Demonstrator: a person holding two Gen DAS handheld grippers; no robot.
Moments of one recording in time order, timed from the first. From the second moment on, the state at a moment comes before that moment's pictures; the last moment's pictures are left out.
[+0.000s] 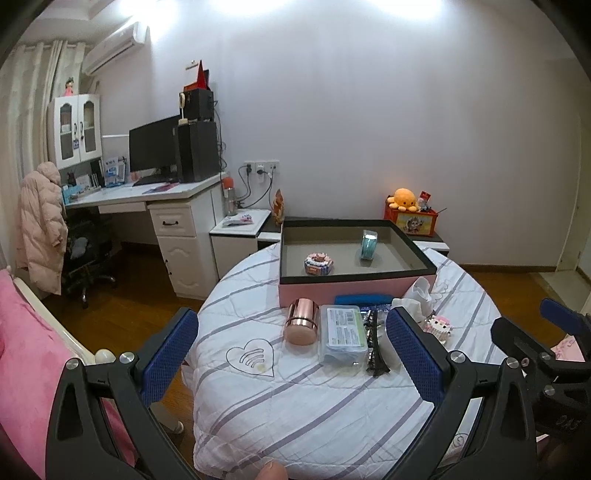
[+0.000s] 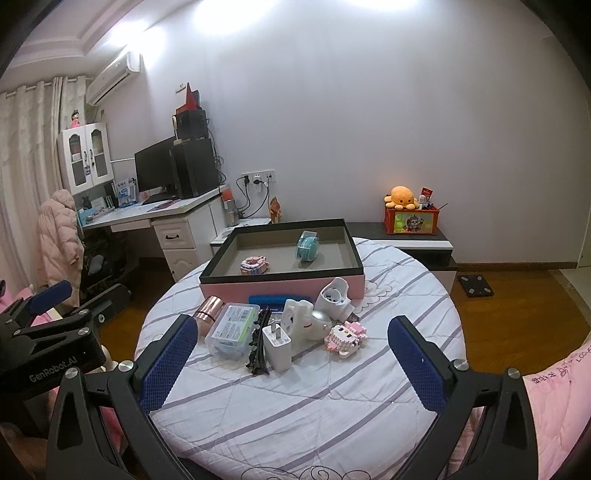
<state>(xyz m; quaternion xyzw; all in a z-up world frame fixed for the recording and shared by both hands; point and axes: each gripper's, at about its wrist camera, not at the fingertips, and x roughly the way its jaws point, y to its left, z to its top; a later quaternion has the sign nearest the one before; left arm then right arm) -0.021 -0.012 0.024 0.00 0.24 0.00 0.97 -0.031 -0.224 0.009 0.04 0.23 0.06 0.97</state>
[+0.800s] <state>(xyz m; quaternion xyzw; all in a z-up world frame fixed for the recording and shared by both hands) 0.065 0.001 -0.070 0.01 0.34 0.01 0.94 0.023 -0.258 -0.060 0.05 0.33 0.01 0.94</state>
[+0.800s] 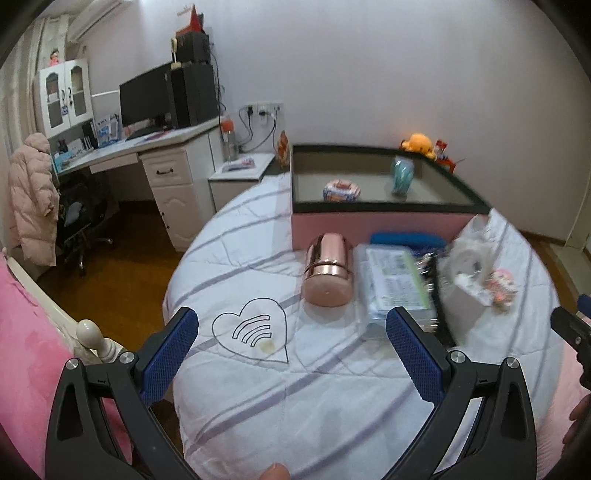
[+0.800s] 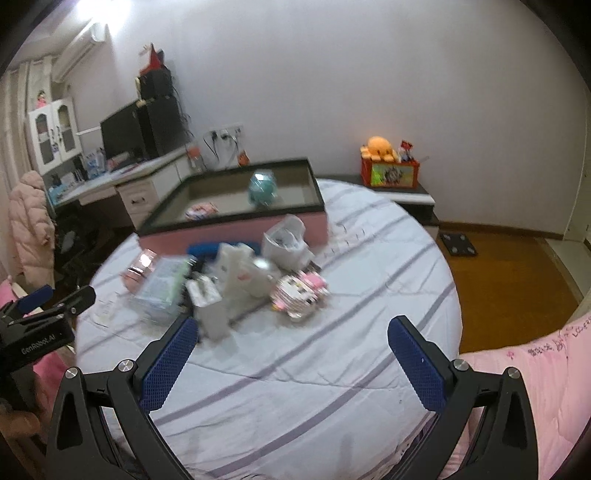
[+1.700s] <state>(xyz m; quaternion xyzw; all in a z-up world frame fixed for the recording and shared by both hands) 0.165 0.005 -0.106 -0.02 0.40 -0.02 0.92 0.120 -0.267 -0.113 -0.01 0.42 0.01 0.91</state>
